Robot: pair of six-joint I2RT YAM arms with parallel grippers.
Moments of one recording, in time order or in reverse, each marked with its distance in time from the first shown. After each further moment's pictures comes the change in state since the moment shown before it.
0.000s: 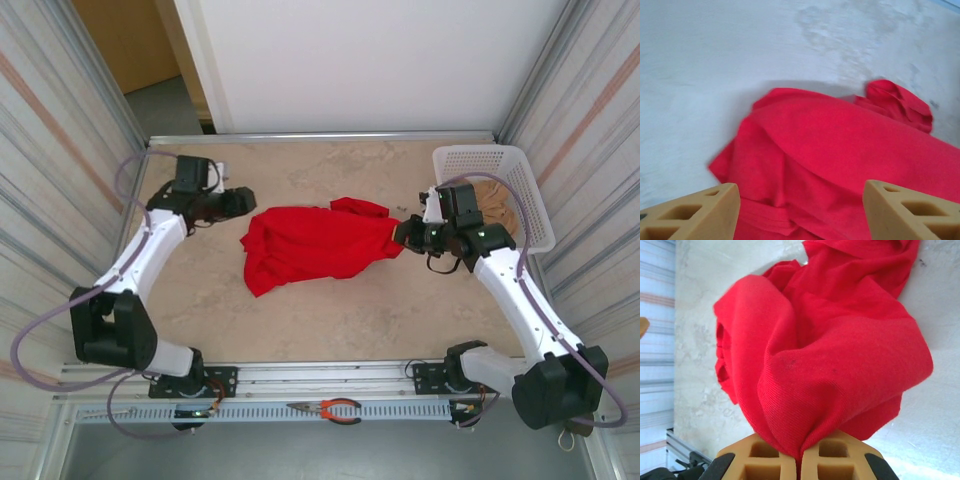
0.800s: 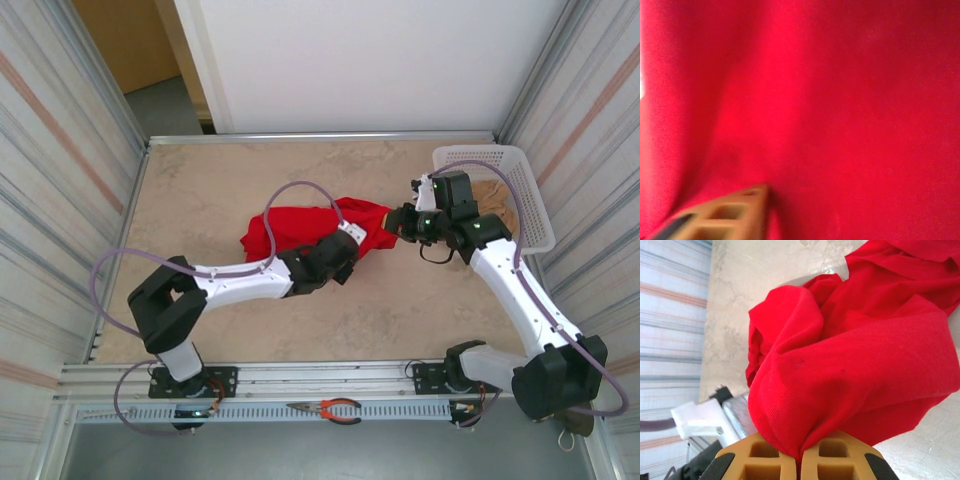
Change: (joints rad) left arm -0.812 0.293 -0.072 0.443 -0.662 0.208; right arm 0.042 0.045 0.071 0.056 -0.032 0.034
